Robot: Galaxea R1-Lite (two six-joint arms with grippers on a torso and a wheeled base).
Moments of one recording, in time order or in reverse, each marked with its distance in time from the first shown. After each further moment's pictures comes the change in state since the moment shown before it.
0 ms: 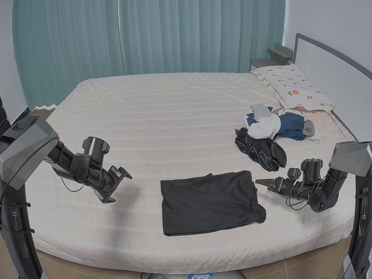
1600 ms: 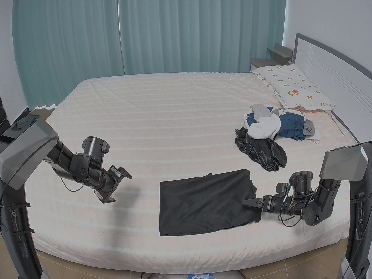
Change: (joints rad) left arm 0.000 -0.004 0.002 0.000 0.000 0.000; right arm 0.124 0.008 0.127 -0.024 -0.046 -0.059
